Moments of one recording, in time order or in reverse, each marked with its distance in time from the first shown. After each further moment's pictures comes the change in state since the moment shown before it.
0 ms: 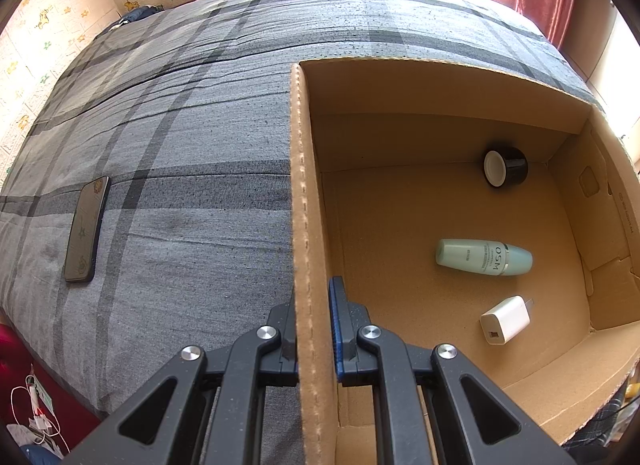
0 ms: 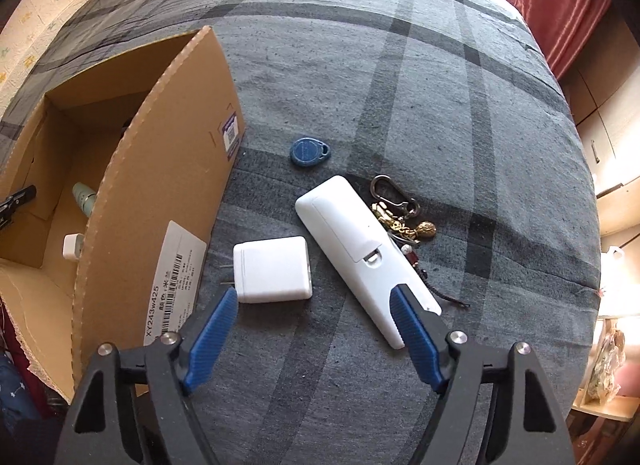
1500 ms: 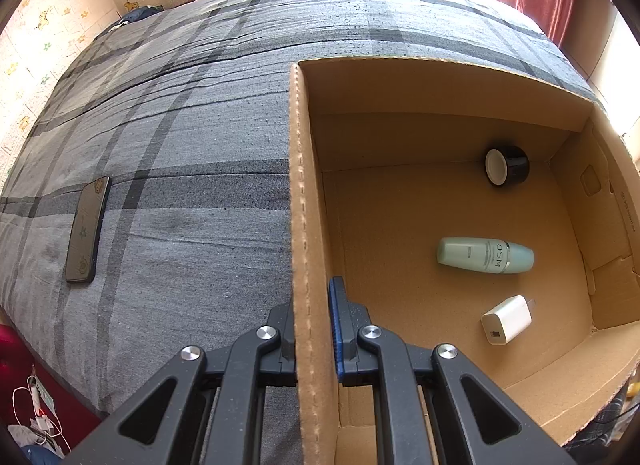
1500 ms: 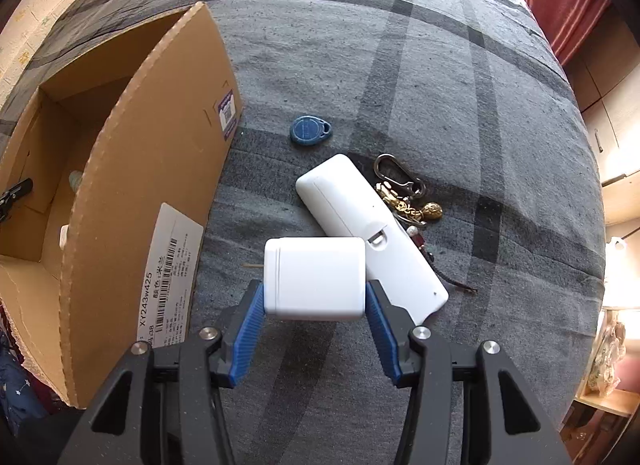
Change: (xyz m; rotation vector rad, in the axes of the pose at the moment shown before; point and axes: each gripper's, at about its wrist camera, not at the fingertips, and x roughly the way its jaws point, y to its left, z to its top) left arm 0.001 -0.002 0.000 0.005 0.003 0.009; right arm -0.006 -0.010 0.000 0.042 0.073 -0.019
